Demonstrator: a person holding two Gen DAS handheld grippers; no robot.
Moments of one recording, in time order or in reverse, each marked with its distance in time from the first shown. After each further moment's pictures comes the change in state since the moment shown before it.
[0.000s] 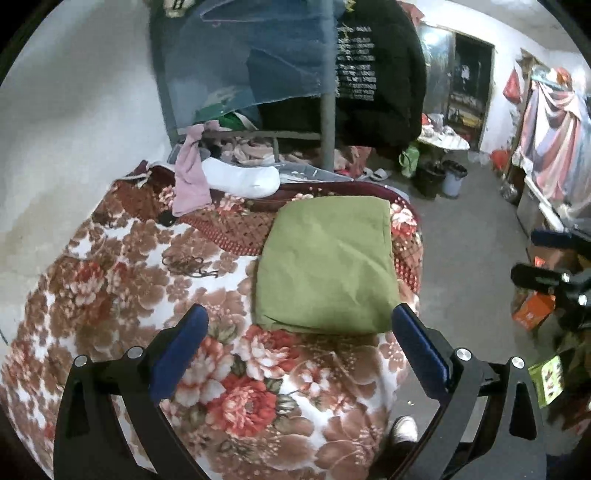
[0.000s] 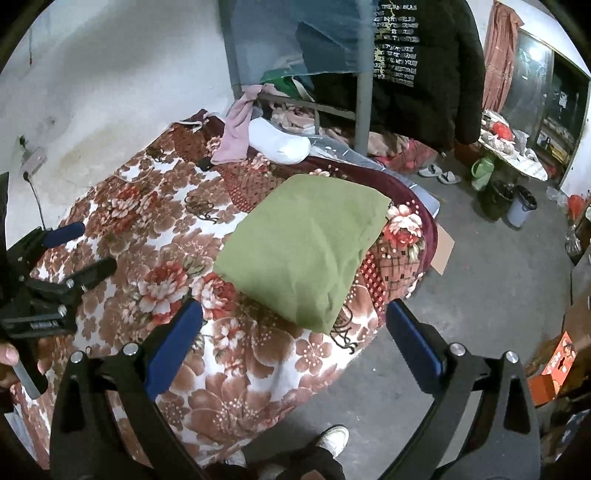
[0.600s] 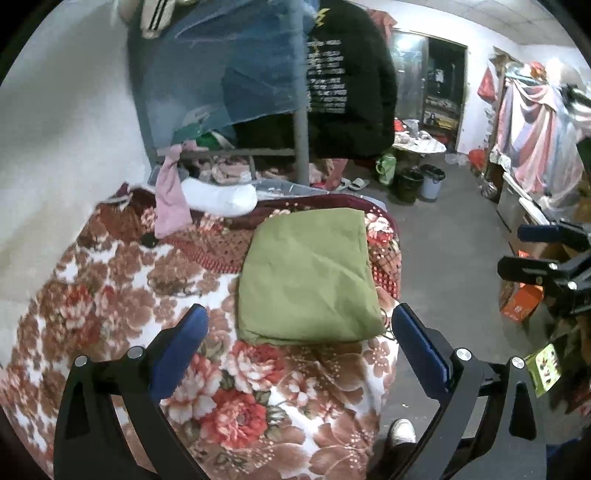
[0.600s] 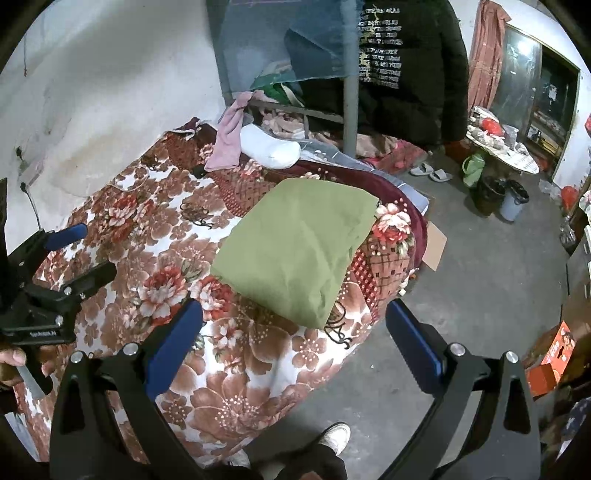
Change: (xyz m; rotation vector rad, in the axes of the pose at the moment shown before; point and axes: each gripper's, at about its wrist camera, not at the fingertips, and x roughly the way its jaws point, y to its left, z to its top) left arm -0.014 -0.022 0.004 0.094 -0.062 -0.071; right arm -0.024 -0.008 -0.004 0.048 -0.023 -0.021
